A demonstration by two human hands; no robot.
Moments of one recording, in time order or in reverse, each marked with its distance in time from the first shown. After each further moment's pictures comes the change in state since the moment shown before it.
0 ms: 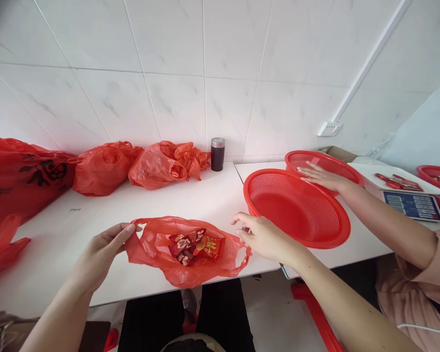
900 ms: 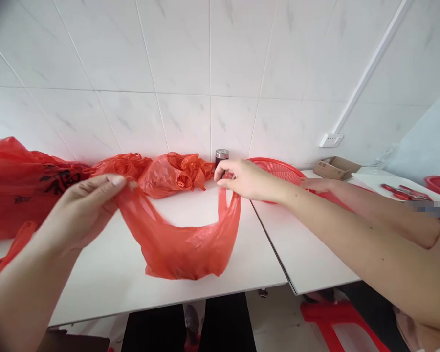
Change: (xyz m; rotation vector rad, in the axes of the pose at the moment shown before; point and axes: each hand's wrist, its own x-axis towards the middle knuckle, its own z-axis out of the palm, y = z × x) left_hand 0.024 0.117 -0.005 -0.291 -0.047 0.352; right_hand 0.047 -0.101 -0.109 0.025 0.271 -0.384
